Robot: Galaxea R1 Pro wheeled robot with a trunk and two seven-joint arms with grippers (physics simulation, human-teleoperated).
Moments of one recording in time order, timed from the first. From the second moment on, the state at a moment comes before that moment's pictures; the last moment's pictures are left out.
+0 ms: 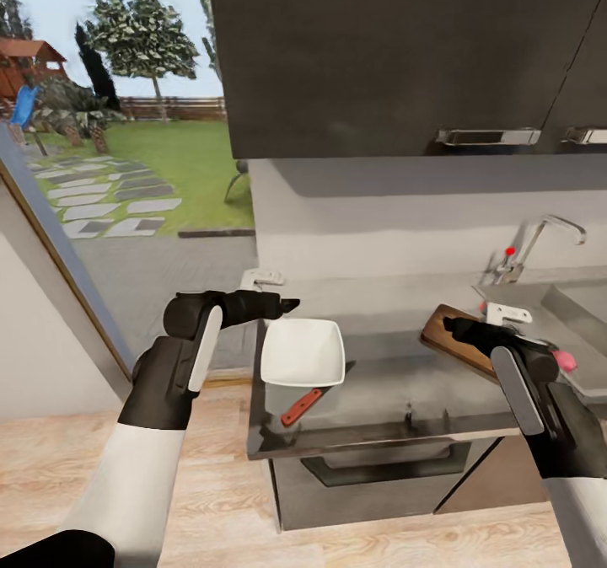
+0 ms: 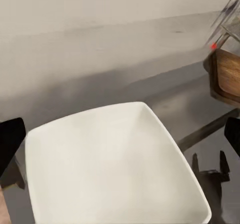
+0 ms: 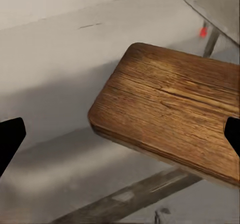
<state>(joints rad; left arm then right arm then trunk) -0.83 -0.15 -0.11 -1.42 0.01 1.01 -0.33 -0.64 -0.27 -0.02 -1.40 -0.47 0.75 -0.33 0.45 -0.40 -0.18</state>
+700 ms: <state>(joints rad) -0.83 -0.15 -0.14 -1.42 0.01 1.01 -0.33 -0.76 -0.39 -0.20 -1.18 -0.46 0.78 -0.39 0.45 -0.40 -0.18</state>
